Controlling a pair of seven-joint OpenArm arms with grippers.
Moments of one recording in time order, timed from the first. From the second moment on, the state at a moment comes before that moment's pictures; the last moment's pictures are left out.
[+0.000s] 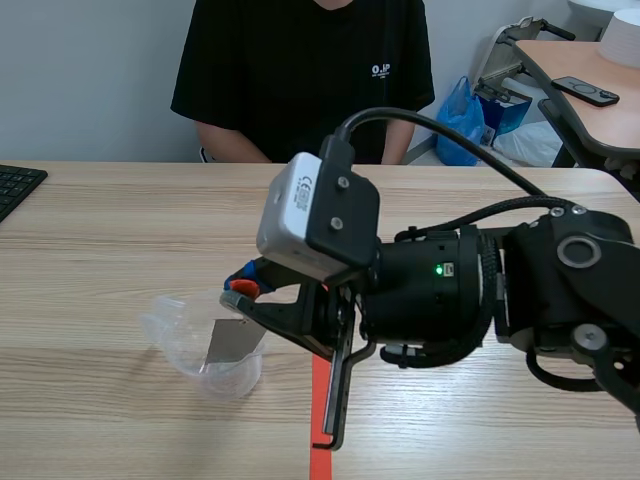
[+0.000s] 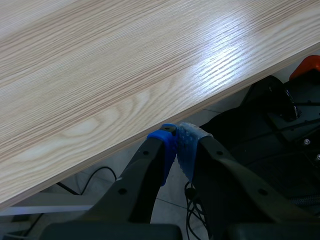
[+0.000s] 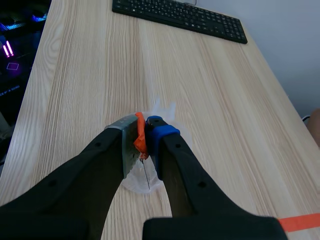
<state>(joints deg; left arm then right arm) 51.1 -16.2 -30.9 65.8 28.0 -28.5 -58.6 -2.2 25.7 -30.8 103.1 -6.5 44.7 9.0</state>
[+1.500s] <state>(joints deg) 50.7 -16.2 -30.9 65.8 28.0 -28.5 -59.0 -2.5 42.3 11.4 124.9 56.2 44.7 -36.9</state>
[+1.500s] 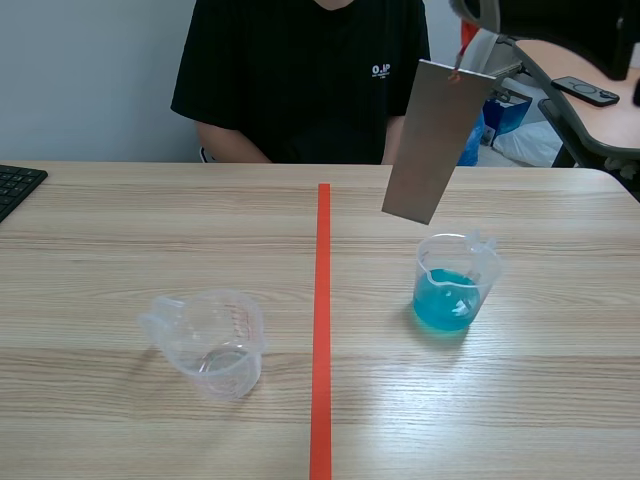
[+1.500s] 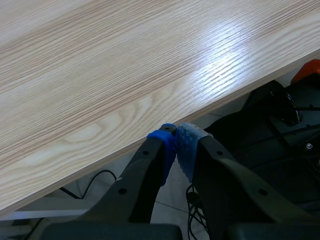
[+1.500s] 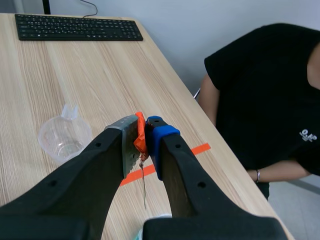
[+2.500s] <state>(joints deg) 50.5 -16.4 -30.9 65.8 28.0 -28.6 -61.4 0.5 45.2 13.3 104.1 61.2 45.1 -36.6</state>
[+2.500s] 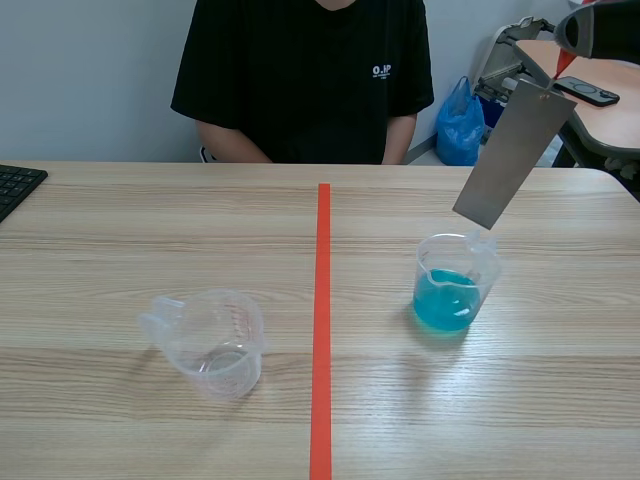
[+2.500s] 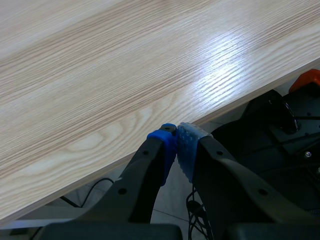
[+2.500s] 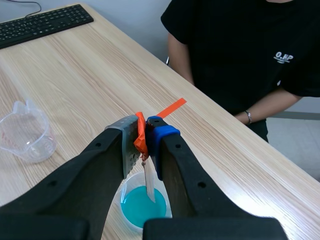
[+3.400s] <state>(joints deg) 14.7 -27.0 -14.3 65.8 24.5 -45.0 -52.4 0.5 45.2 10.4 104.1 61.2 45.1 -36.4</state>
